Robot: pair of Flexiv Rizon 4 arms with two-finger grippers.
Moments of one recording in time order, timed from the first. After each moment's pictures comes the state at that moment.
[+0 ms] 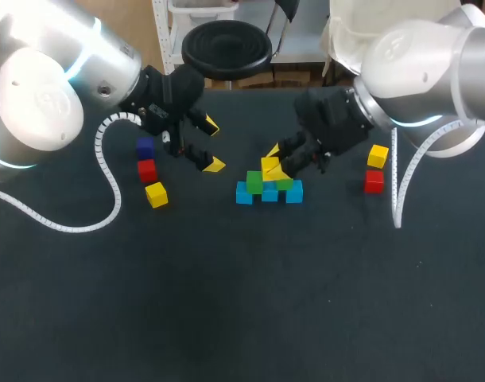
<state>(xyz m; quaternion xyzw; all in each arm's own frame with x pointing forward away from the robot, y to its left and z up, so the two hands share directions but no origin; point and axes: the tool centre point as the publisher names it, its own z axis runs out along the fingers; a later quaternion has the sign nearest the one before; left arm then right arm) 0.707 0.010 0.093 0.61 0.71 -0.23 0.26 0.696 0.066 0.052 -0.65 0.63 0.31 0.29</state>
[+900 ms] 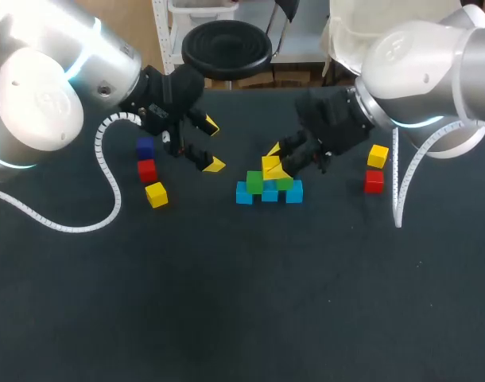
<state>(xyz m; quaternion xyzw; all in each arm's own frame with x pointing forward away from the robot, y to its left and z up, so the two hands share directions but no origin) 0.707 0.010 0.093 0.61 0.71 -0.23 0.26 0.698 0.065 0.053 -0.65 0.63 0.30 0.30</state>
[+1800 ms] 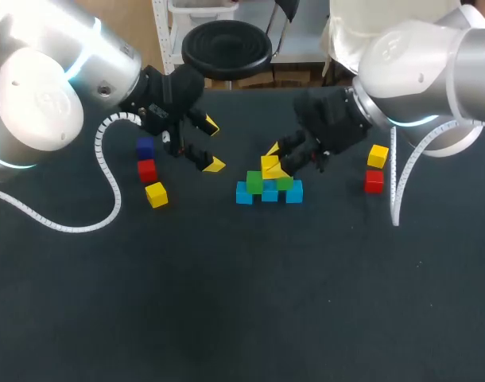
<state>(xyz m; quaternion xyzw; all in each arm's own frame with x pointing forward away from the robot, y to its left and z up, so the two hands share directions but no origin) 0.707 0.010 0.093 0.61 0.71 -0.23 0.26 0.703 0.066 0.048 -0.64 0.64 0.31 0.29</state>
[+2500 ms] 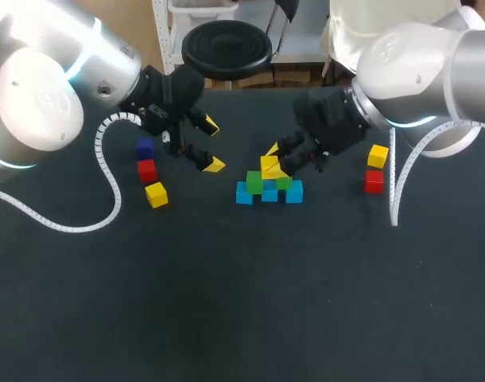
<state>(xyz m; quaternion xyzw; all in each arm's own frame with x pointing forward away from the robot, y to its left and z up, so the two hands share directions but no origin) 0.707 0.010 0.093 0.61 0.71 -0.23 0.26 0.706 0.066 0.045 -0.64 0.64 0.31 0.29</state>
